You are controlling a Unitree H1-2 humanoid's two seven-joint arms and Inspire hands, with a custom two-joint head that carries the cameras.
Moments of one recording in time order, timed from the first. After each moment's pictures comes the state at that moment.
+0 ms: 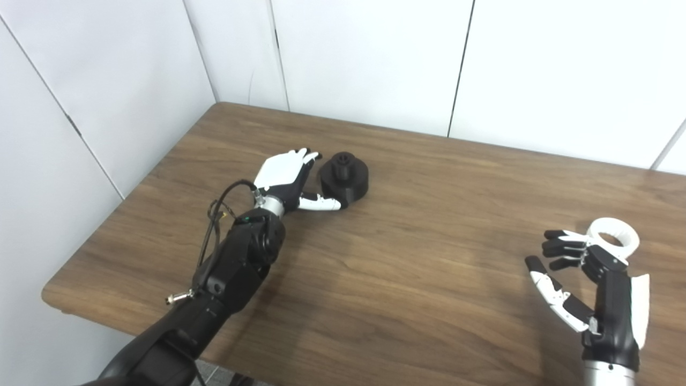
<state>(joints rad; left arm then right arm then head) -0.38 0.41 -0.22 0.30 0.77 0.29 -0.01 0.03 0.01 0.09 -0.12 -0.39 -0.25 -0.23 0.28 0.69</state>
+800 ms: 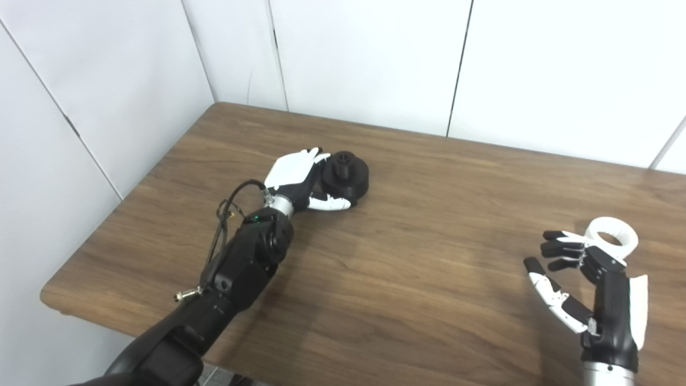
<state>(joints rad) -0.41 0.40 -0.25 0.32 0.74 0.27 0.00 0.04 0.01 0.09 -0.13 -0.39 -0.24 -0.23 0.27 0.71</state>
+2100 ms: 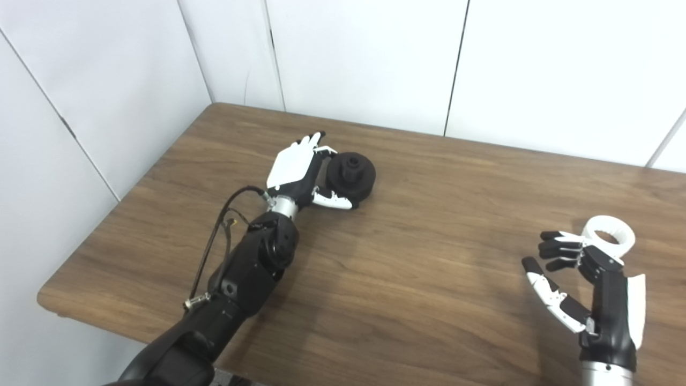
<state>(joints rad) -0.38 0.34 -0.21 0.33 0.66 0.15 0.18 0.04 0.01 0.09 -0.14 -0.40 -0.24 -0.23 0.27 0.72</state>
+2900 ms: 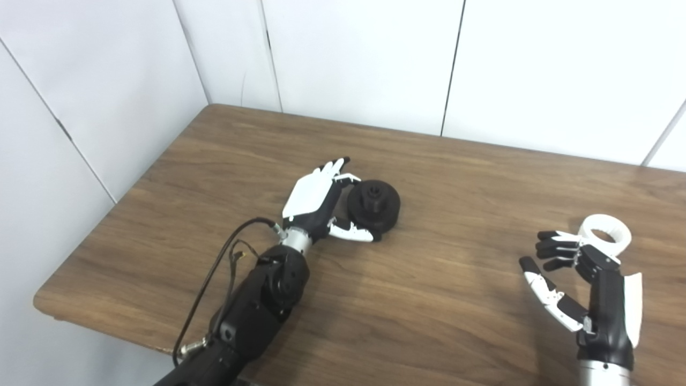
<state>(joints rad) -0.22 0.28 -0.25 0.09 0.66 0.15 0.13 0.04 0.01 0.09 -0.14 -0.40 -0.23 -0.23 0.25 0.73</state>
